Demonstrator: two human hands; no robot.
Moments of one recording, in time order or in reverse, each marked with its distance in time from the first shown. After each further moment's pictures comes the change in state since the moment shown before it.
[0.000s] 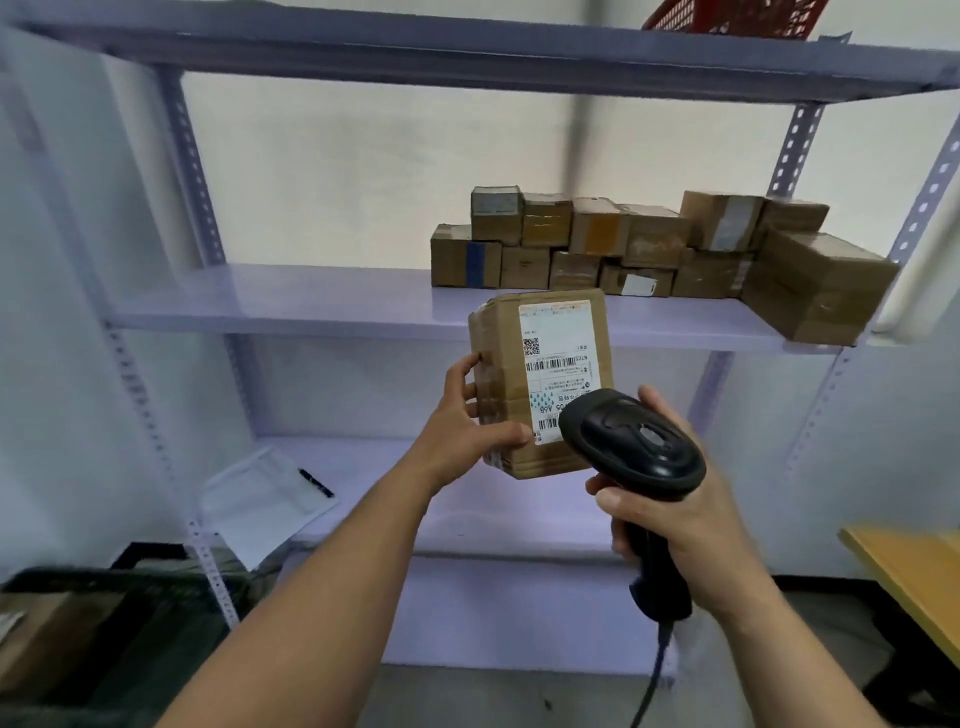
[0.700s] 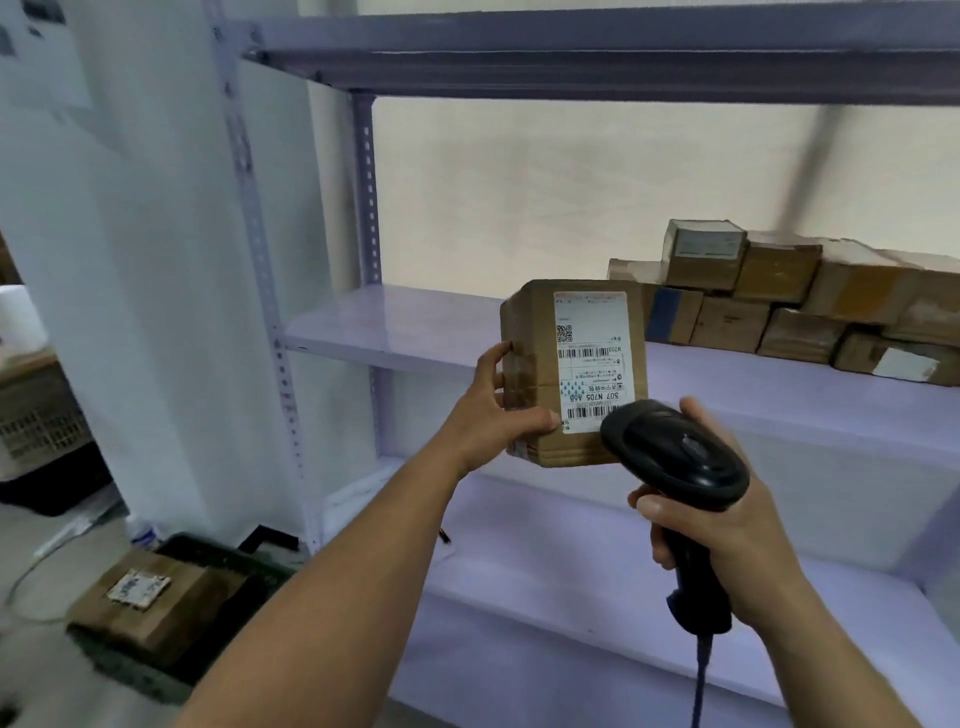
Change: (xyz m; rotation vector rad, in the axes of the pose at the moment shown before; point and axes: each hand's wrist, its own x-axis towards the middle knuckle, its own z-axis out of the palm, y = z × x) left_hand 0.074 -0.028 -0.181 0.059 0.217 -0.056; right_hand 0.162 0.028 0.135 0.002 -0.188 -0.035
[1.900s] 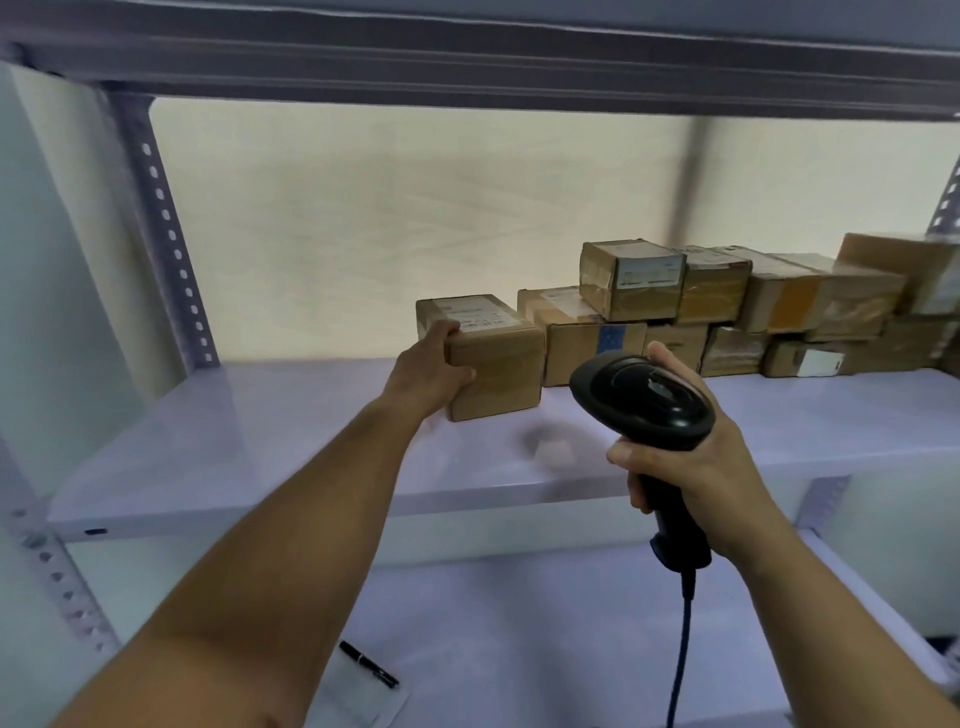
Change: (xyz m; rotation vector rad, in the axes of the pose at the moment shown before) left_hand 0.248 -0.002 -0.043 0.436 -0.086 0.123; right_hand 0.148 -0.012 0.031 -0.186 0.313 -0.067
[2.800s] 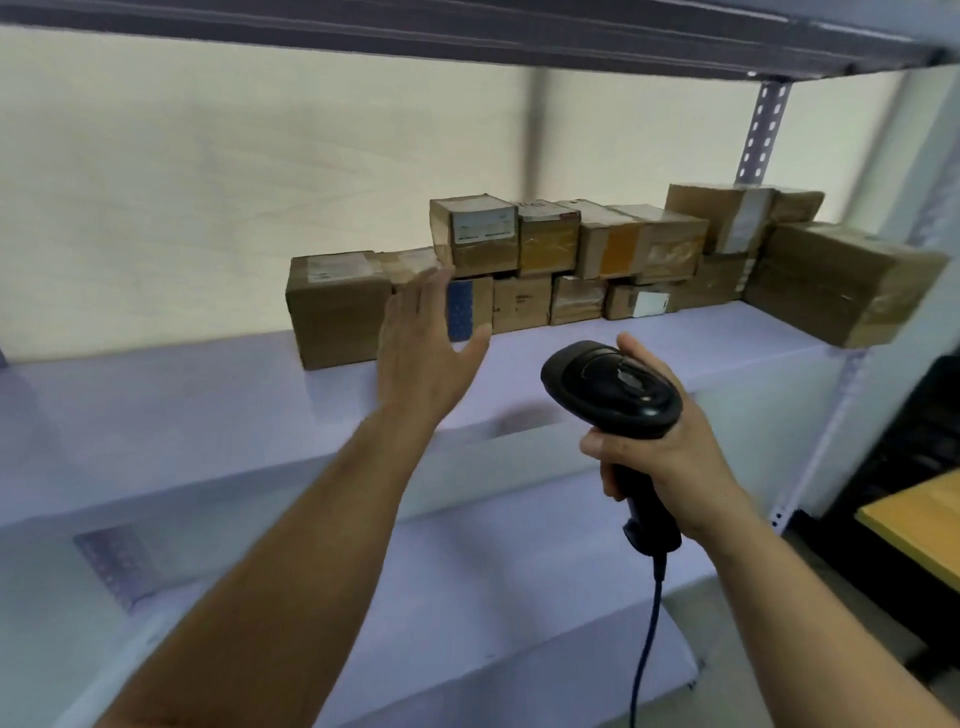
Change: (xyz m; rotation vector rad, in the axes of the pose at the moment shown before) left_hand -0.060 0.101 0.114 0.051 0.277 0.453; right_hand -0.058 0.018 -0.099 -0.046 0.144 0.048
